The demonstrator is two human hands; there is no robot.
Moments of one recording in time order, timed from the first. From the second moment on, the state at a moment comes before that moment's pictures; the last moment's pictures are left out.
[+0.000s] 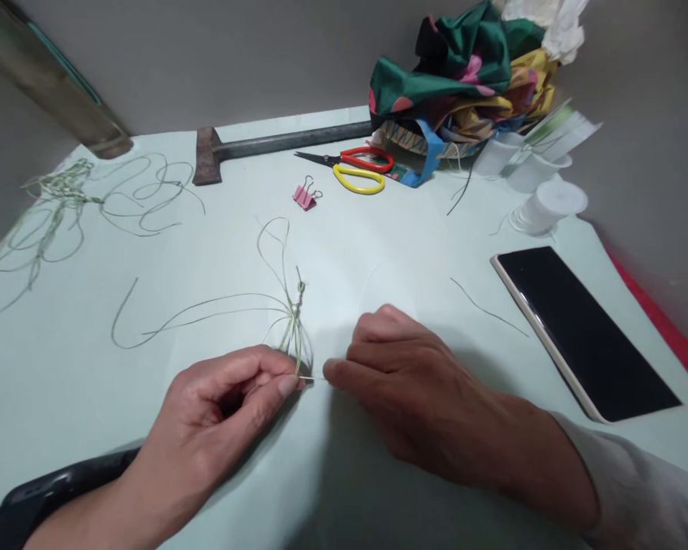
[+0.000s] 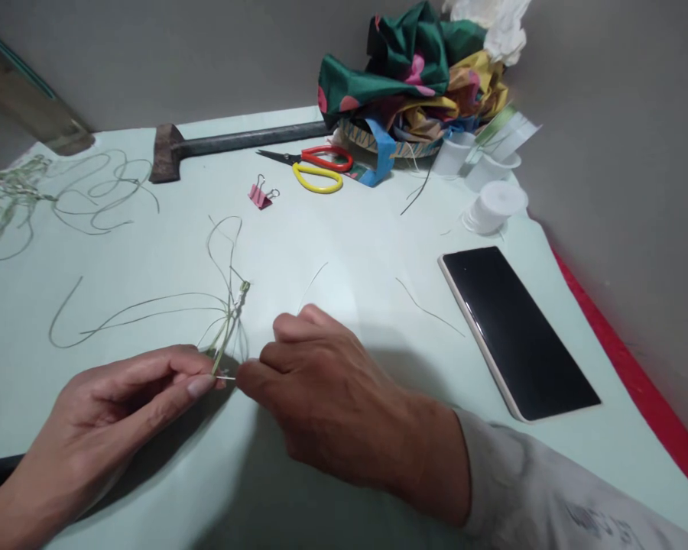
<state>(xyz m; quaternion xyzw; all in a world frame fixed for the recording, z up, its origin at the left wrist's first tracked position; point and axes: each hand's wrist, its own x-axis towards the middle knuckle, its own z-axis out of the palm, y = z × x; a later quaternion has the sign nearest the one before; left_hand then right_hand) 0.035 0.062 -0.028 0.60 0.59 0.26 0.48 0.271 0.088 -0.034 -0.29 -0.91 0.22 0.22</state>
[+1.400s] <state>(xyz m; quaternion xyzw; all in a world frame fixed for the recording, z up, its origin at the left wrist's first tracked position) 0.042 0.065 -0.033 0.76 0.50 0.29 0.30 0.246 0.108 -0.028 -0.49 -0.64 0.55 0.20</state>
